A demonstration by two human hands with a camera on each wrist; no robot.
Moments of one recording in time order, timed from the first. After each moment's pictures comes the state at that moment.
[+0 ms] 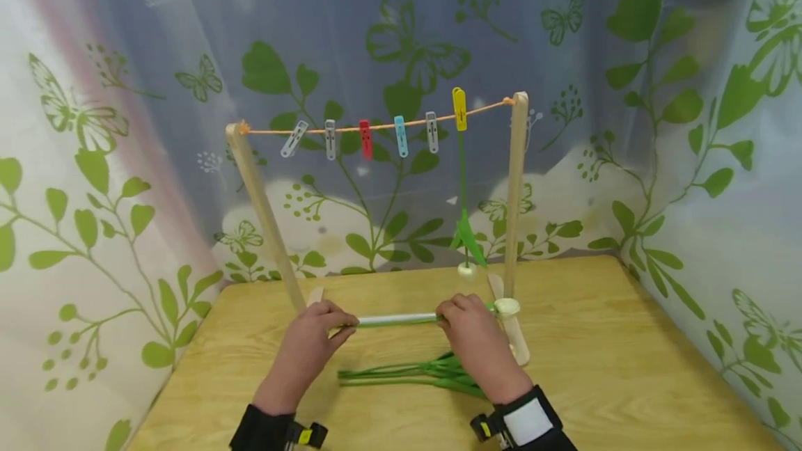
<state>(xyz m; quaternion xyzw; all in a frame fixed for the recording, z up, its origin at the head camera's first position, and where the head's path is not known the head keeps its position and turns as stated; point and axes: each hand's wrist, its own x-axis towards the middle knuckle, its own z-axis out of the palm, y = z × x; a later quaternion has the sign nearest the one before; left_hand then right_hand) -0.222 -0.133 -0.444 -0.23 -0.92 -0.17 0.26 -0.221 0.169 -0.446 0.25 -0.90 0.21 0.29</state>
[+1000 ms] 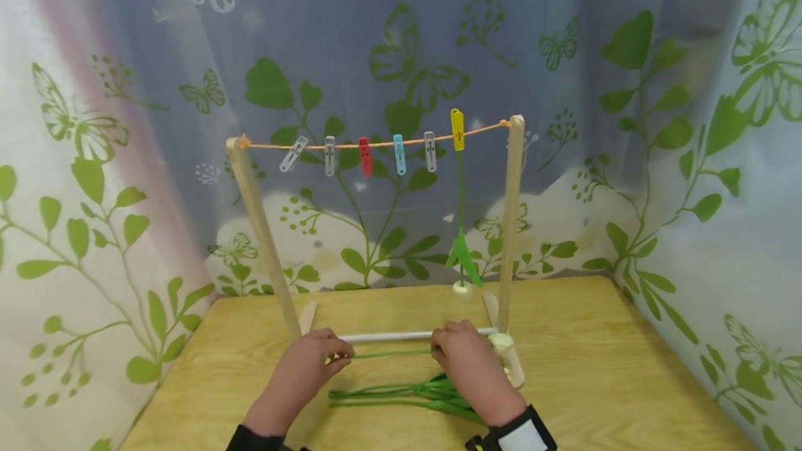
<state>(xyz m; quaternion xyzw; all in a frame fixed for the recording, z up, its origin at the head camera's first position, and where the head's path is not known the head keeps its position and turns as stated) -0.230 -0.134 -0.460 -0.24 -0.95 -0.16 0.15 -0.226 0.168 -0.453 0.24 -0.94 0.17 0.19</state>
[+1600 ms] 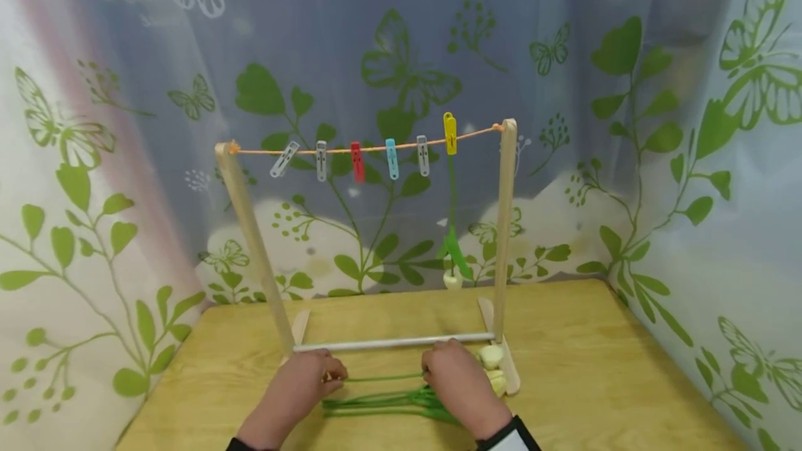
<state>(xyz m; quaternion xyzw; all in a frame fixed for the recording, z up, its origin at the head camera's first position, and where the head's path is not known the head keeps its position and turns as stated) -0.238 -0.138 -0.479 -0.27 -0.95 -0.13 0.11 -0.229 0.161 -0.471 0.26 -0.94 0.14 0.16</state>
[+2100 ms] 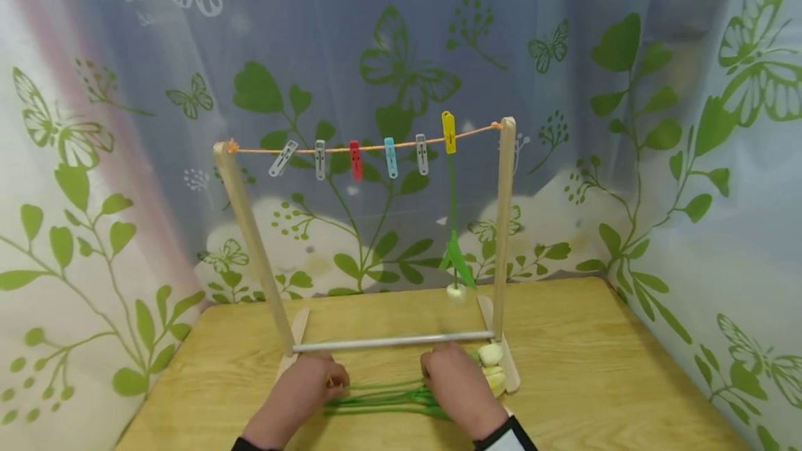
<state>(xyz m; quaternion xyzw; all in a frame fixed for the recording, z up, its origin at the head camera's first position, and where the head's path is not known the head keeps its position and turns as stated) -0.233 -0.134 -0.483 -0.27 -0.95 -0.12 0.09 -0.228 0.157 -0.479 0.25 -0.95 0.13 0.16</state>
